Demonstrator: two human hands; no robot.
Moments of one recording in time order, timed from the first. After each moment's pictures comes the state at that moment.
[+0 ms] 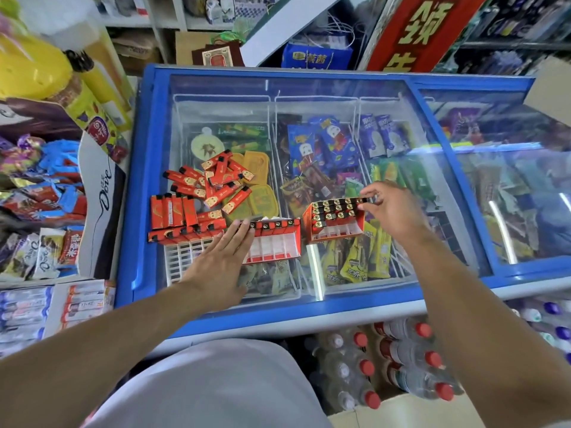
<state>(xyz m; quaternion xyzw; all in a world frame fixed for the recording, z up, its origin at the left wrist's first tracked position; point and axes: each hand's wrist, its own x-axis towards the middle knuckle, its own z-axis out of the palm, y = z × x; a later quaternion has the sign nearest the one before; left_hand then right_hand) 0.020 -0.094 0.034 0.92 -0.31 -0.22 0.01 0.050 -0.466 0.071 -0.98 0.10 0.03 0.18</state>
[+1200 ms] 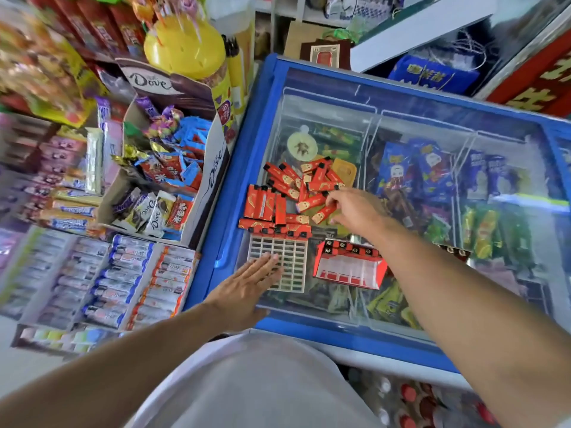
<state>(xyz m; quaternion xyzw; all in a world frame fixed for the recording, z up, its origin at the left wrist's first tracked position) -0.021 0.012 -0.035 0.93 -0.27 -0.23 0.11 0.168 -0.251 0.016 -0.97 -0.17 0.17 0.05</state>
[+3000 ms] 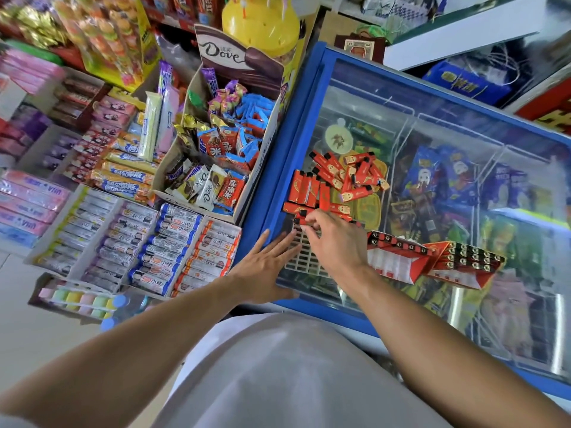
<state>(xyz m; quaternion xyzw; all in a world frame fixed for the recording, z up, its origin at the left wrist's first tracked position) -0.022 0.055 -0.044 0.94 -0.22 -0.20 0.18 0.044 -0.118 0.031 -0.97 -0.18 -0.03 0.12</state>
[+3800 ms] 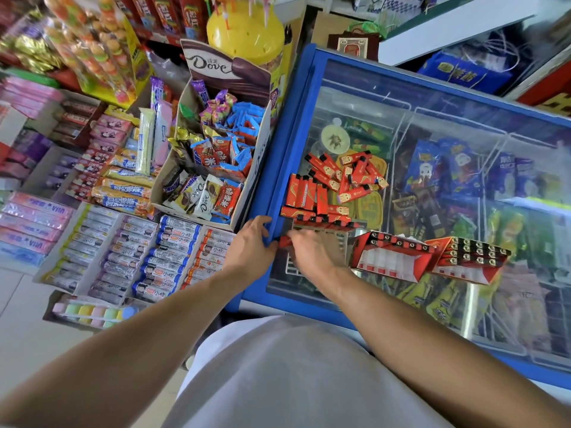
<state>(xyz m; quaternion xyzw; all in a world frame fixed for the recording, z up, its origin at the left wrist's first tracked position) 0.008 0.064 -0.016 0.89 0.14 -0.12 0.42 0.039 -0.090 0.020 -0.96 -0.25 0.15 0.01</state>
